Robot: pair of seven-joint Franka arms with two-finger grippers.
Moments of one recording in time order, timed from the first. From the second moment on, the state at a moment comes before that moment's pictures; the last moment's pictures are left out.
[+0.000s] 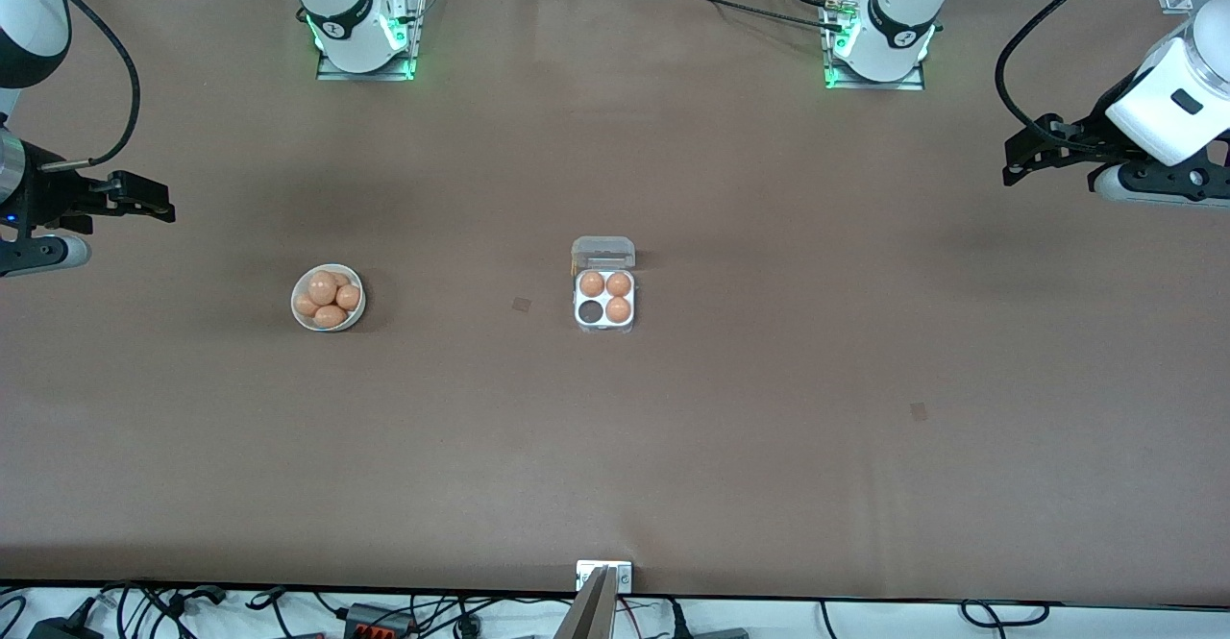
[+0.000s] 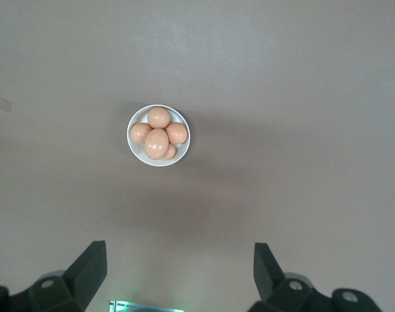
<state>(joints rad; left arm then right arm) -0.03 -0.02 -0.04 -1.62 -0.02 1.56 -0.01 0.02 0.20 -0.05 -1.47 -0.04 1.50 -0.21</state>
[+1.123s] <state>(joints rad) -0.04 -0.02 -0.05 -1.62 -0.02 1.56 -0.01 0.02 0.20 -0.05 -1.47 -0.04 1.49 -0.21</state>
